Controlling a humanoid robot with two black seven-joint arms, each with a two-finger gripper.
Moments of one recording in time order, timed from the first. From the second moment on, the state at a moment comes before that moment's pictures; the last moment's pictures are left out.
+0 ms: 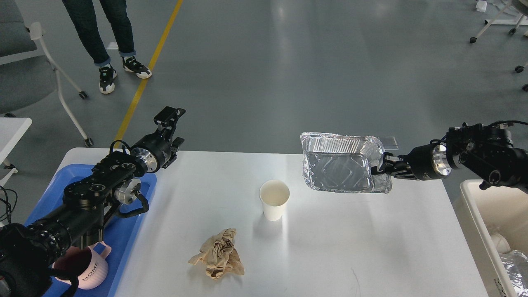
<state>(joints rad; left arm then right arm) -0.82 0.14 -0.53 -0.50 0.51 -0.09 -0.22 1.09 -0.47 -0.21 0.58 -0.85 0.65 0.46</state>
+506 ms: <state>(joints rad) -0.81 0.13 -0.52 -0.50 0.50 -0.15 -0.21 1.09 -0.47 -0.21 0.59 -0.85 0.66 0.46</state>
